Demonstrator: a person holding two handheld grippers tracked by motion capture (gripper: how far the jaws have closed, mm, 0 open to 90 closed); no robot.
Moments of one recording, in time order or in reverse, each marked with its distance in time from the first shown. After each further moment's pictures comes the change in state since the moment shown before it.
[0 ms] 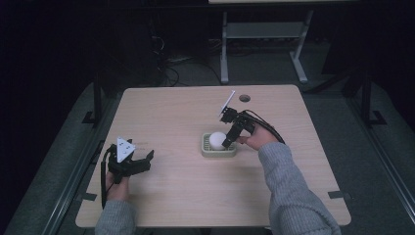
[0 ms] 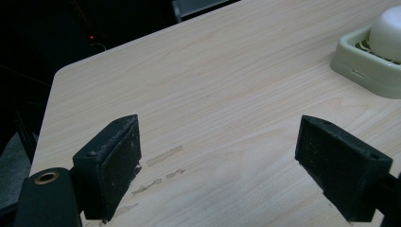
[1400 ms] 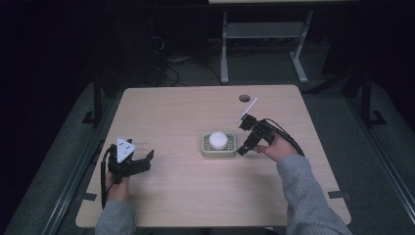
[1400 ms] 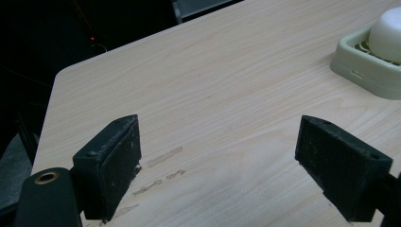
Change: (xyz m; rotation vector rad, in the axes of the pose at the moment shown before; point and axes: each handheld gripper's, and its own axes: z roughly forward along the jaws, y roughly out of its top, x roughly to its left) left arm 0.000 0.000 0.000 -0.004 0.001 0.000; right arm -0.005 -0.059 -0.010 -0.043 0.016 0.075
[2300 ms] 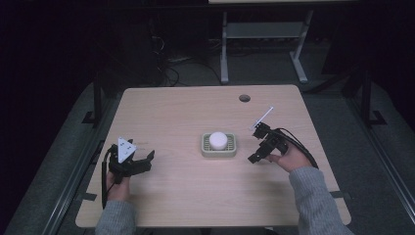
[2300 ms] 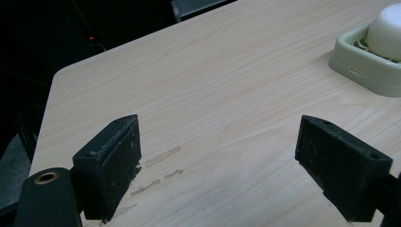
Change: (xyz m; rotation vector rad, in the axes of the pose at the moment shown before) left arm -0.002 0.000 0.001 0.000 -0.003 0.009; right arm -0.003 -0.045 -0.004 -0.027 -0.003 0.056
